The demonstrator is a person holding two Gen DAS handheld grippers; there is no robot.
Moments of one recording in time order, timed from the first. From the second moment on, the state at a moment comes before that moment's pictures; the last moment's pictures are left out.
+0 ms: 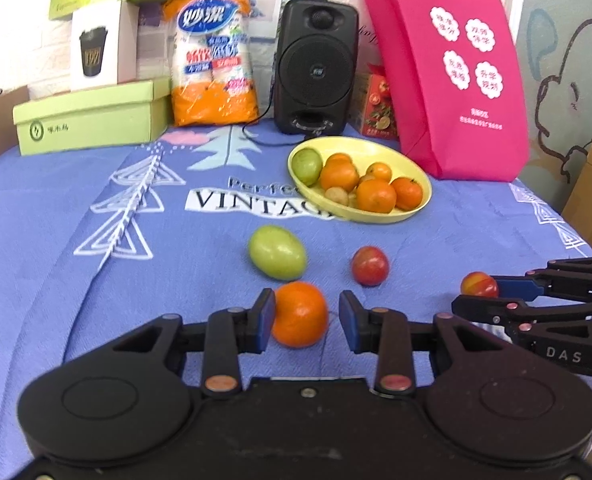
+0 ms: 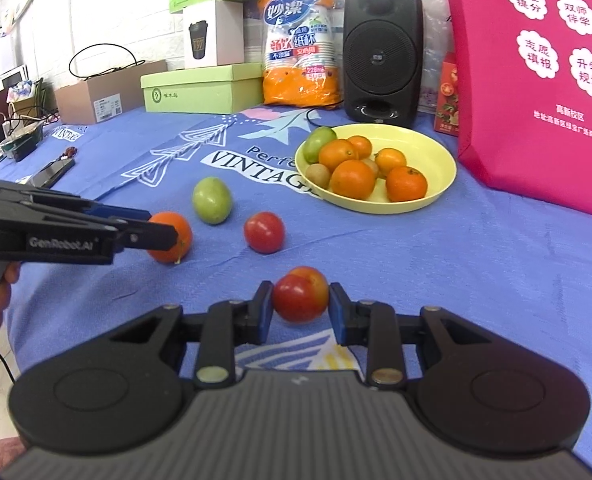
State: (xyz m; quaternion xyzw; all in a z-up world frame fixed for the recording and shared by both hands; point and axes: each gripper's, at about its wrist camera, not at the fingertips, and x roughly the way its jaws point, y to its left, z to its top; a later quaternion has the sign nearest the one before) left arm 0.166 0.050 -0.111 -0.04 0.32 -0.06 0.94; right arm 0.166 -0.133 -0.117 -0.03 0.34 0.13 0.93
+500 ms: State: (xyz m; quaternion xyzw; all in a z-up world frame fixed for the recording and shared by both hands) left arm 0.186 0.053 -0.138 -0.05 0.36 -0.06 0.93; right arm 0.163 -0.145 -0.117 -0.03 0.34 0.12 0.93
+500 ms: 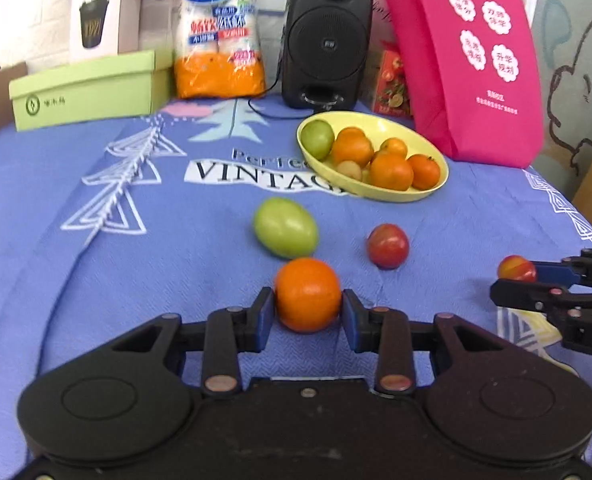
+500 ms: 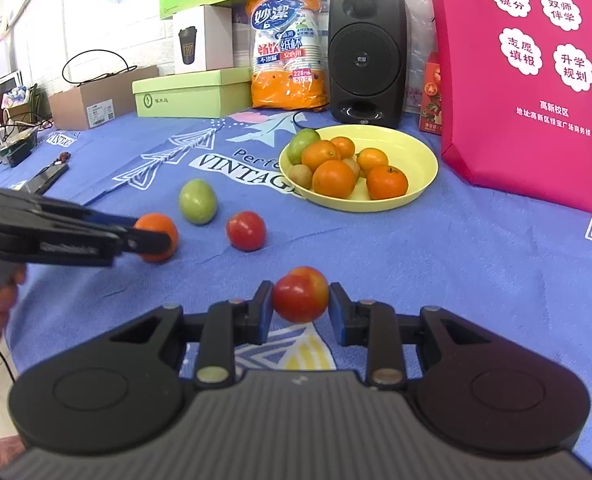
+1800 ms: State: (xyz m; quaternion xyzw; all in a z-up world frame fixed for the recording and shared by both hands) left arm 0.453 -0.005 -0.120 0.01 0.38 -0.07 0.92; right arm 0.356 -0.188 -0.102 -0.03 0.32 0.08 0.94
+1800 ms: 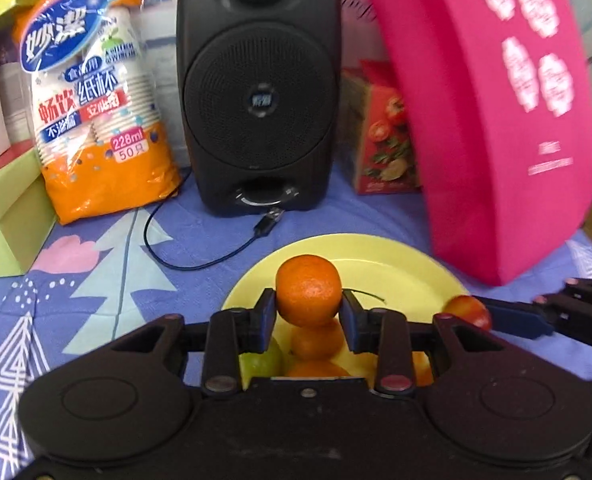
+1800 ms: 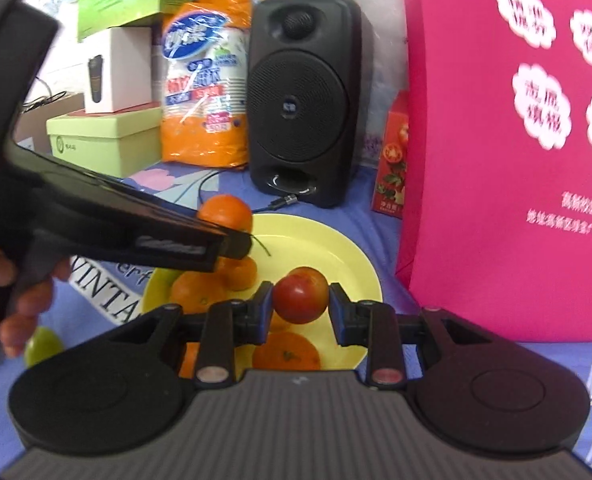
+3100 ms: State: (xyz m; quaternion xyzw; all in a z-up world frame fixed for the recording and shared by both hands) left arm 0.223 0.063 -0.144 -0.02 0.34 -0.02 0.94; right arm 0.212 -0.107 -0.135 -0.06 0.35 0.17 0.92
